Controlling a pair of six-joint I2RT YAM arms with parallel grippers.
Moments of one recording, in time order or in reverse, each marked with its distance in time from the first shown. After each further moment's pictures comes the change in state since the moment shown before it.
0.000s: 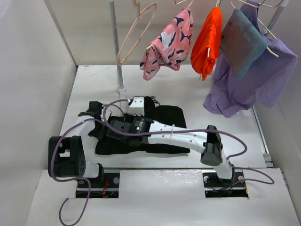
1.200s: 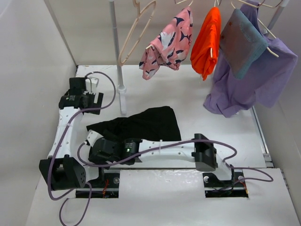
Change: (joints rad) left arm 0.090 -0.138 0.470 -0.195 0.079 -0.097; right arm 0.134 0.101 -0.125 0.620 -0.707 -1.007
